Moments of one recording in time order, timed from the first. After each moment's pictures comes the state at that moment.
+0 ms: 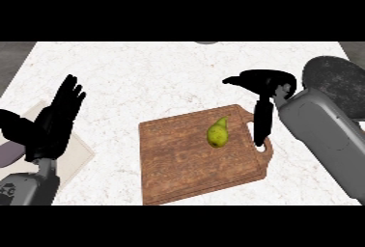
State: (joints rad) left arm -0.17 0.35 -0.08 -1.58 0.29 0.24 0.19; right arm -0.84 -0.45 0.48 -1.25 0.08 0.75 0.73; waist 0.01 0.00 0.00
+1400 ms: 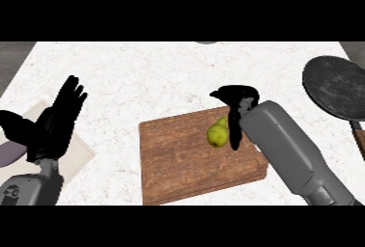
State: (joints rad) left arm -0.16 0.26 -0.01 -1.59 0.20 0.16 0.22; right arm -0.81 -0.19 0.39 -0.99 0.48 0.74 0.62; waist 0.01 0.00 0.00
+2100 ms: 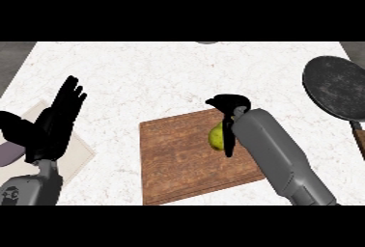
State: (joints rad) left arm -0.16 0.24 0.02 -1.60 0.17 0.12 0.23; right arm -0.78 -0.11 0.34 -0.82 0.62 0.66 0.47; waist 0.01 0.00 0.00
